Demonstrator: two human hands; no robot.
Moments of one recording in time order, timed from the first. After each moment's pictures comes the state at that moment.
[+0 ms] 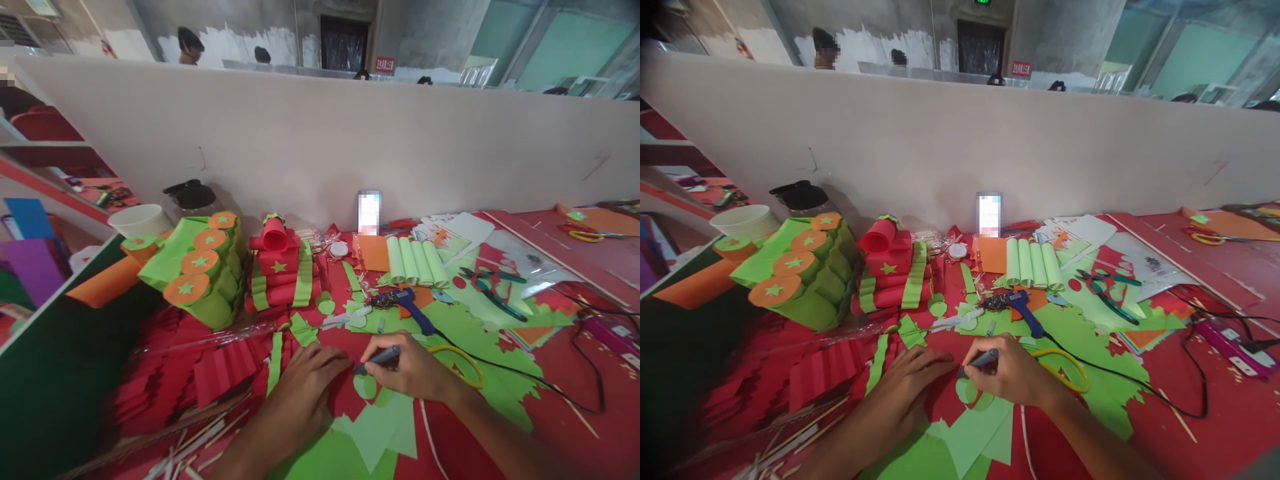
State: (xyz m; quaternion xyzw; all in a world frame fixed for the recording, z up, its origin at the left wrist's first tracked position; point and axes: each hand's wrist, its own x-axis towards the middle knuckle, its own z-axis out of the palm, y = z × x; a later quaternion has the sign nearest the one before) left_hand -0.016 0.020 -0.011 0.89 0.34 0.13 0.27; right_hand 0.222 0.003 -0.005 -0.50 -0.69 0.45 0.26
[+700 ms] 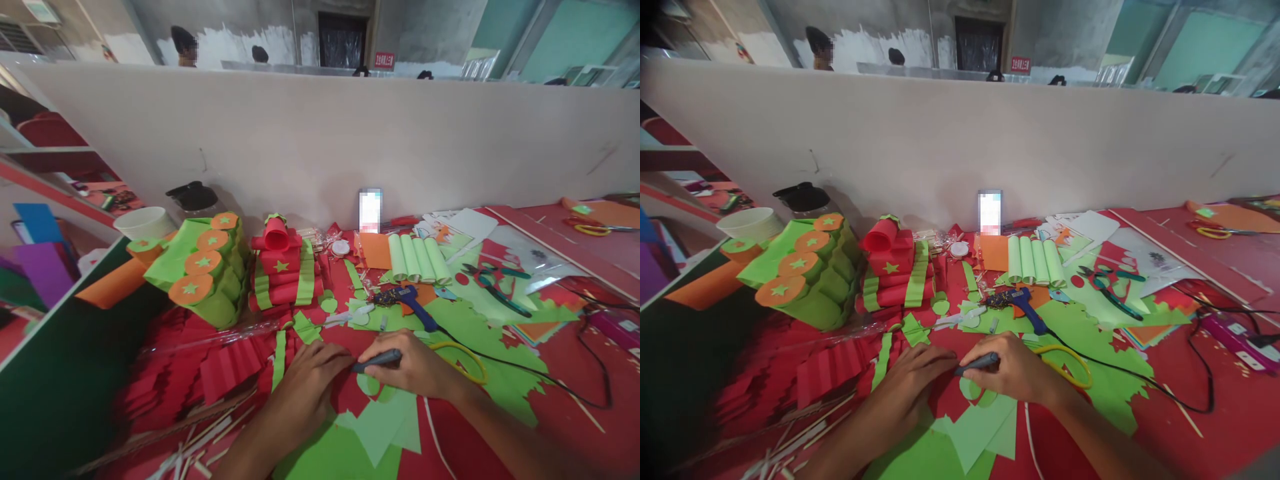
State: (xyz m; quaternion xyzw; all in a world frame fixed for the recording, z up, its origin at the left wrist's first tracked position) left_hand -0.016 0.023 -0.009 0.89 0.33 0.12 0.29; right_hand 0.224 0.003 -0.005 -0.48 -0.73 0.41 0.26
